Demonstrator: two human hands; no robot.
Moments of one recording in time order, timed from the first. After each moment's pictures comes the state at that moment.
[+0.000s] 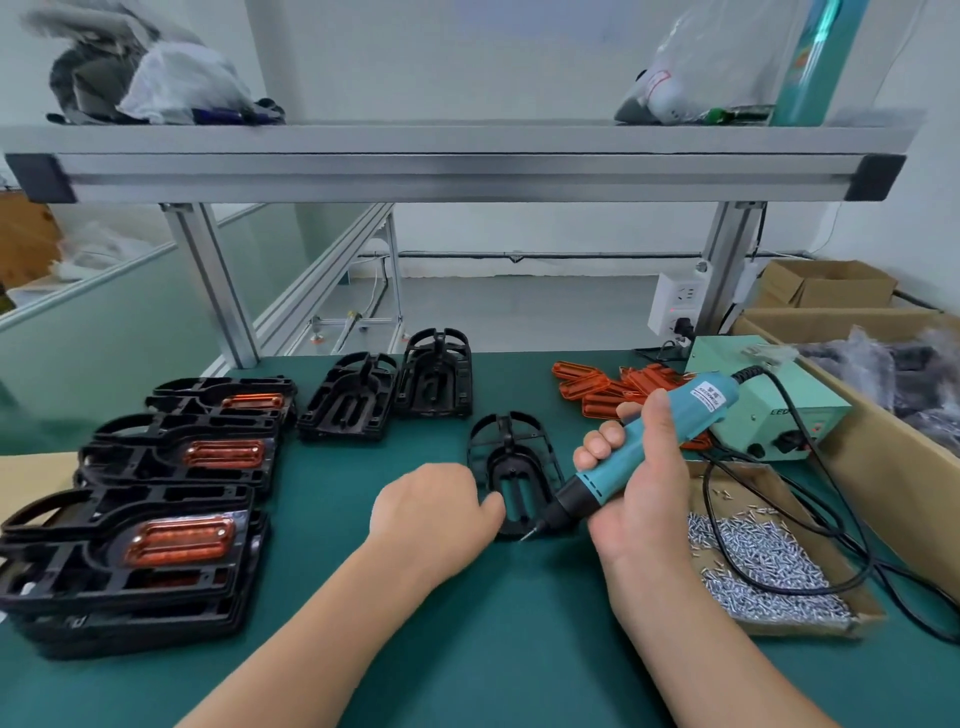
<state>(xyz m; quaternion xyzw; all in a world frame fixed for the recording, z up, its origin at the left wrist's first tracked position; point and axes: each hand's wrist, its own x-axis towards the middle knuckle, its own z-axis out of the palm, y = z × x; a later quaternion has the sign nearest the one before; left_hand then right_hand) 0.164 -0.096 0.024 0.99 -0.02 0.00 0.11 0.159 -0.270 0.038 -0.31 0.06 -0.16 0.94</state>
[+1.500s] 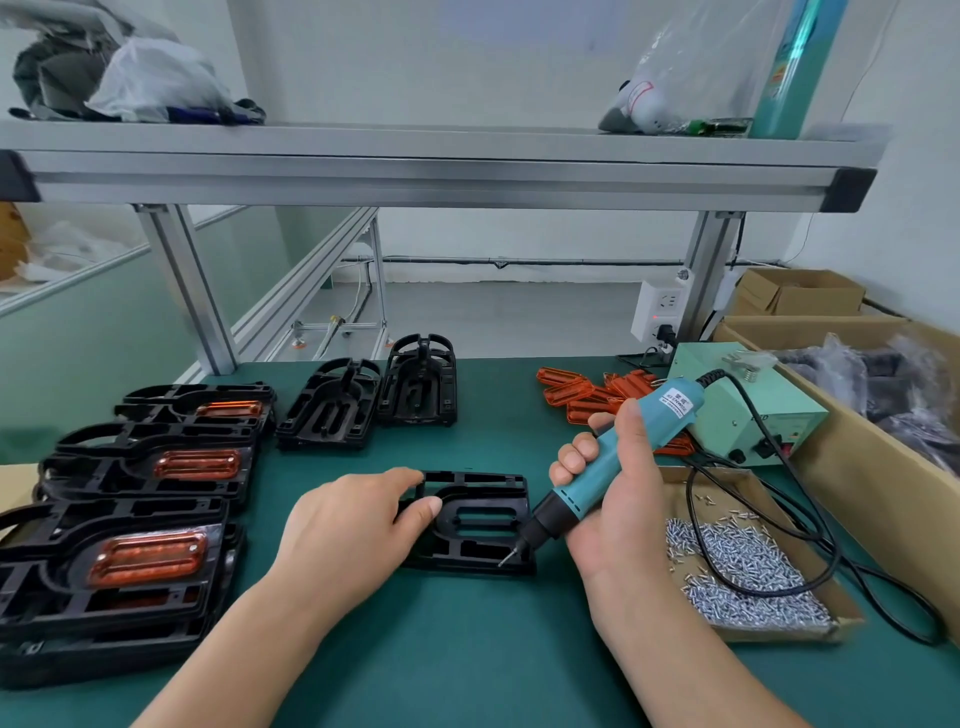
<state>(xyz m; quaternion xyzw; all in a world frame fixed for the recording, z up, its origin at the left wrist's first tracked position) 0.151 -0.034 0.019 0.98 -0.07 0.13 0.14 0.156 -0.265 0.036 -0.31 0.06 -0.13 0.94</state>
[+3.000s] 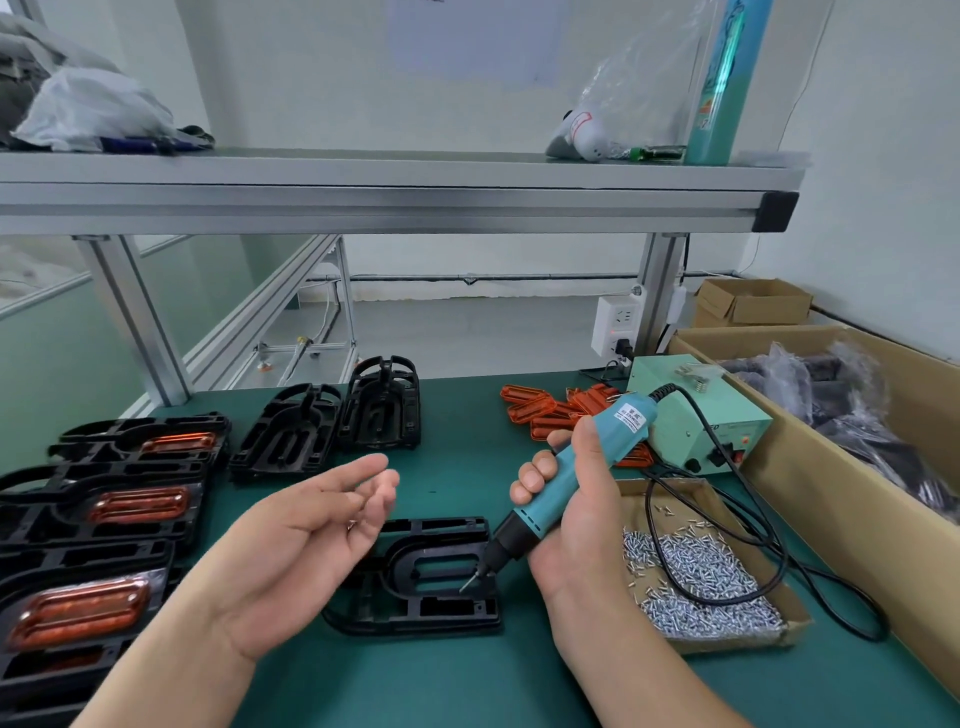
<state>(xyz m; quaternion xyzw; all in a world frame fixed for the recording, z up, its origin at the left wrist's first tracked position) 0.146 -0.035 0.058 0.42 0.05 -0.17 0.89 0.161 -0.269 0.032 -0.30 0.06 -0.12 0.94</state>
